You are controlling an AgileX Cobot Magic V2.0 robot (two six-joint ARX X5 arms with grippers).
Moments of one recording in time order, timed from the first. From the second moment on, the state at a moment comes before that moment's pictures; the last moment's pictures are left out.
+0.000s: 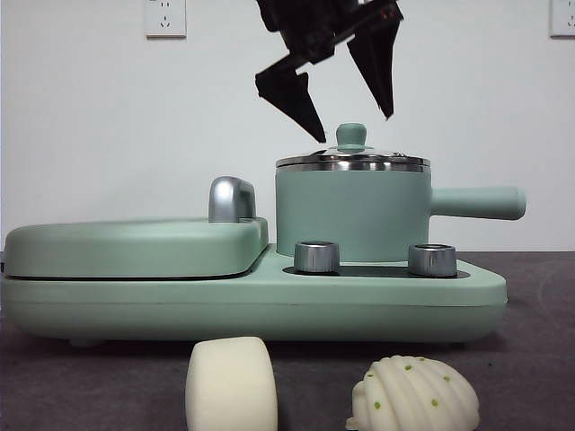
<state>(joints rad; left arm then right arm) -0.70 2.23 2.47 -1.24 0.18 0.05 0.05 0.52 0.90 -0.78 -0.73 0.11</state>
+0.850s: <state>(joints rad) -0.72 2.26 2.47 -1.25 0.15 0.07 0.05 0.52 0.90 -0.80 -0.73 0.11</state>
